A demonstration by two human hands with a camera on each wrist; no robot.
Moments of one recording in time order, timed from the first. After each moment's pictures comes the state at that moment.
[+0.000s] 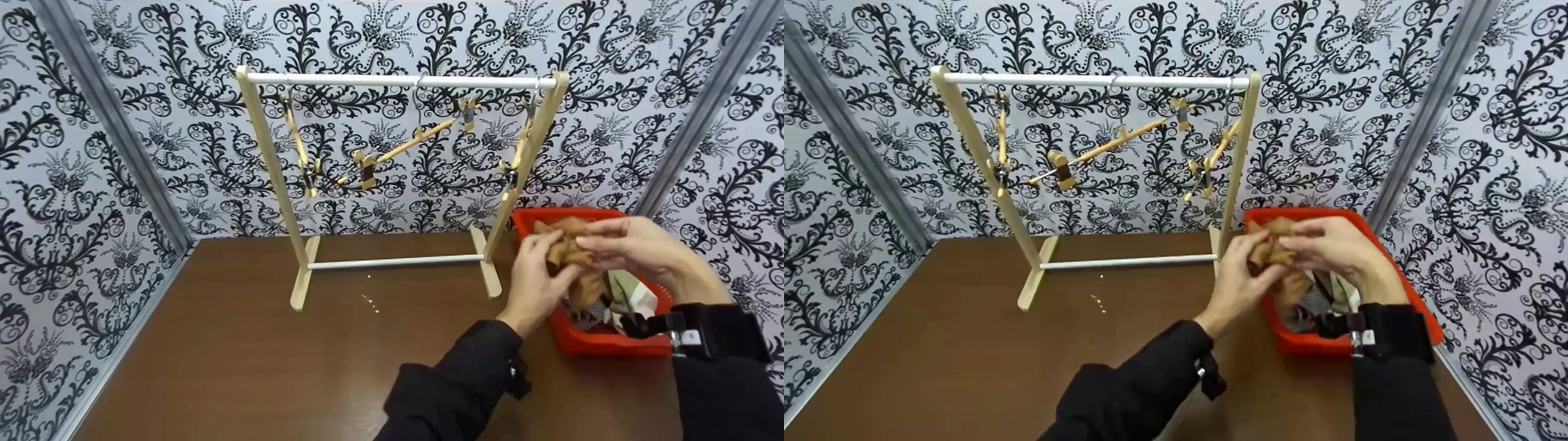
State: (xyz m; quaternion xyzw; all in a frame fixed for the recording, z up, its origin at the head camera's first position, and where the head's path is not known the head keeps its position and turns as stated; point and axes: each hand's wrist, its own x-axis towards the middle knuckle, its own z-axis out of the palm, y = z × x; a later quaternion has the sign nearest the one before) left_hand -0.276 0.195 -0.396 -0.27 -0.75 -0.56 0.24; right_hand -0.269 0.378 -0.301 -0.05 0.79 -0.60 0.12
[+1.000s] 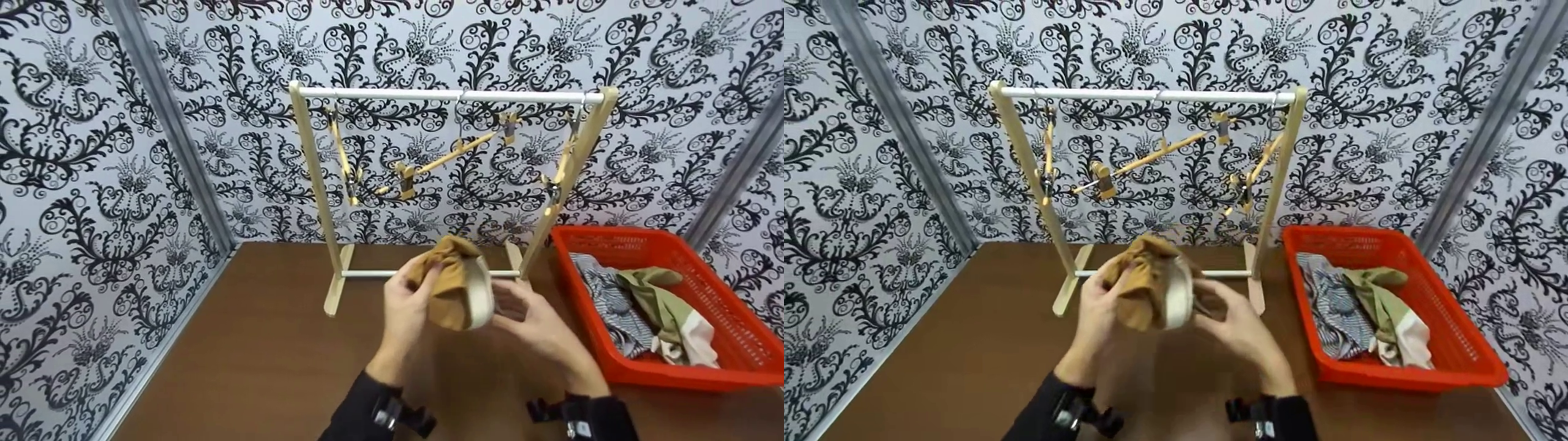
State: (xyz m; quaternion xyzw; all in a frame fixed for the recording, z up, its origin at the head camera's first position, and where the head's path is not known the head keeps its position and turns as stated) left_hand -0.247 -0.019 -0.385 -0.16 -0.54 -0.80 0.21; right_hand -0.266 0.209 -0.421 -0.29 0.78 -0.55 -0.03
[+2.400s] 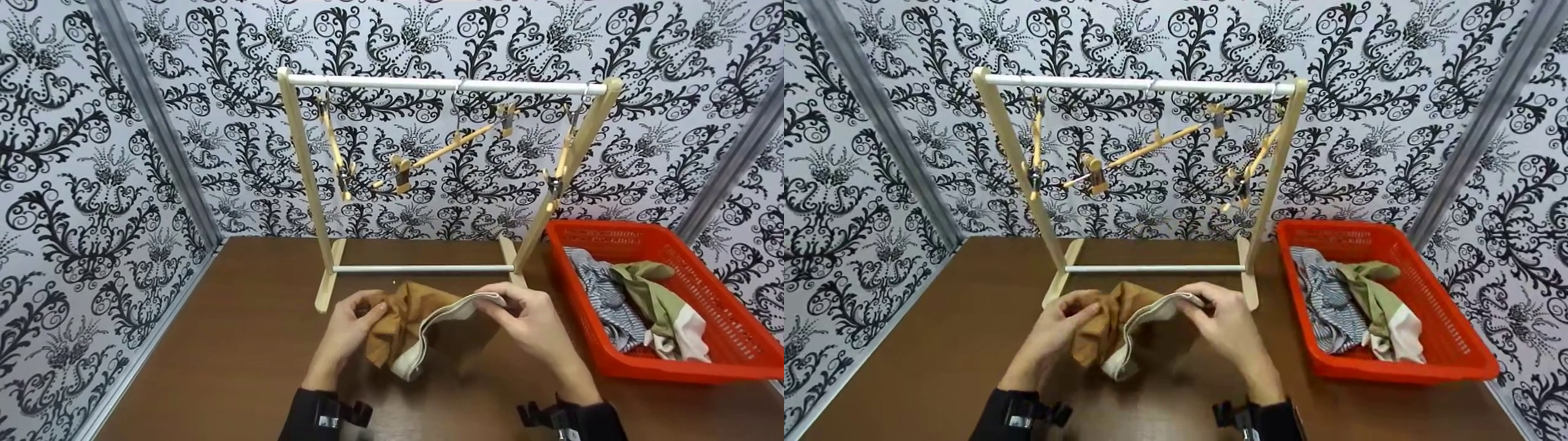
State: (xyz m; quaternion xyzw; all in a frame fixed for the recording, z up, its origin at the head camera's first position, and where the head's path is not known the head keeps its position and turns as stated) left_hand -0.260 -0.120 -0.463 -0.10 -0.73 -0.68 0.07; right_hand -0.249 0.183 -0.407 -0.34 0.76 -0.51 -0.22
